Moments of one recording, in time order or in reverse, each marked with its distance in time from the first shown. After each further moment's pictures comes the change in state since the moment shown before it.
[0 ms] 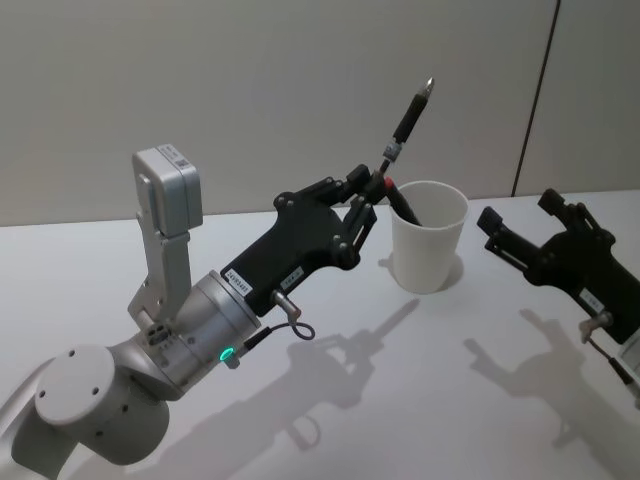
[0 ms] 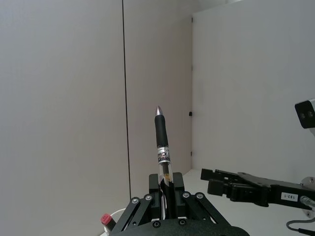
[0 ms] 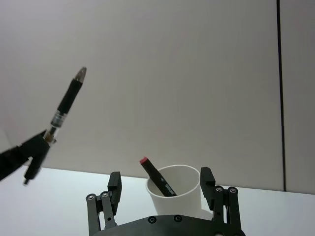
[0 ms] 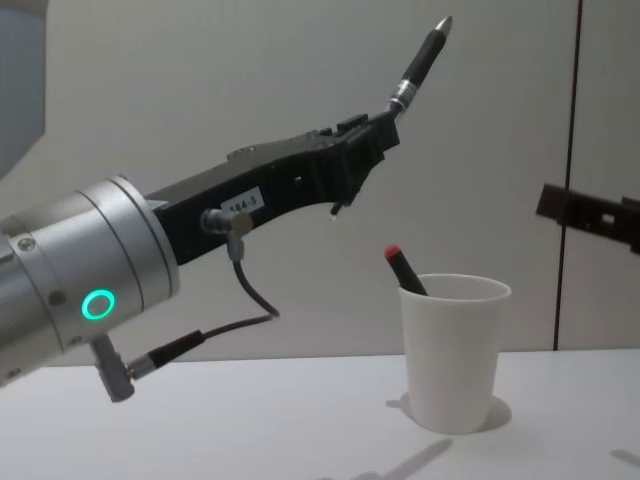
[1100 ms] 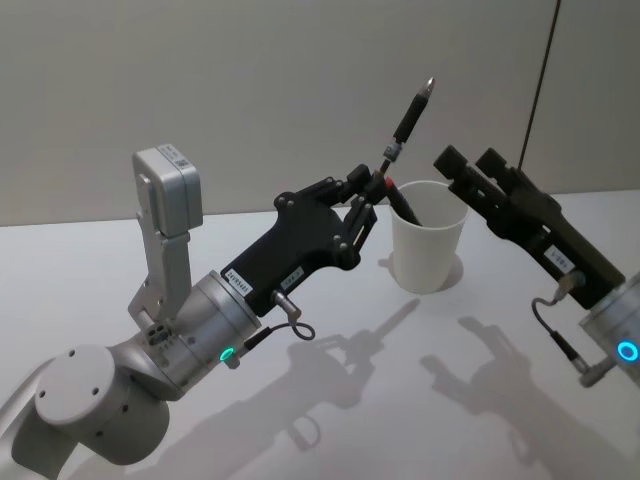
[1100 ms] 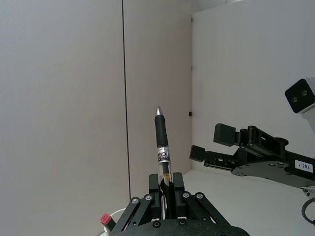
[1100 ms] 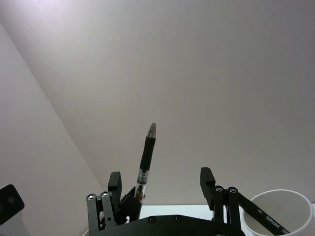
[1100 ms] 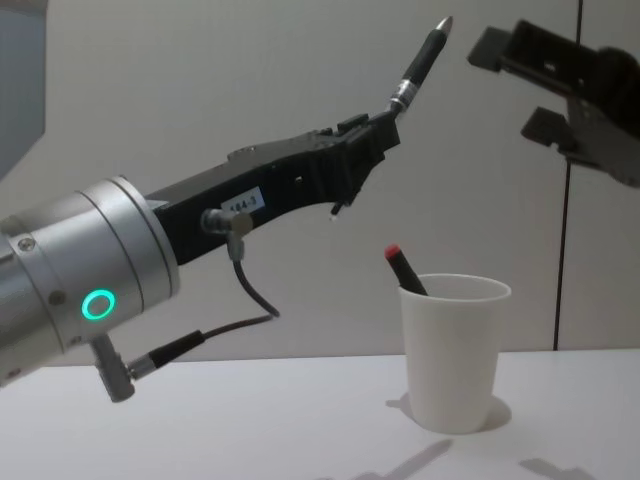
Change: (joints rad) left arm 0.000 0.000 0.000 0.000 0.000 0.000 -0.001; right arm 0.054 -0.088 -0.034 -0.054 0.327 0.103 0.077
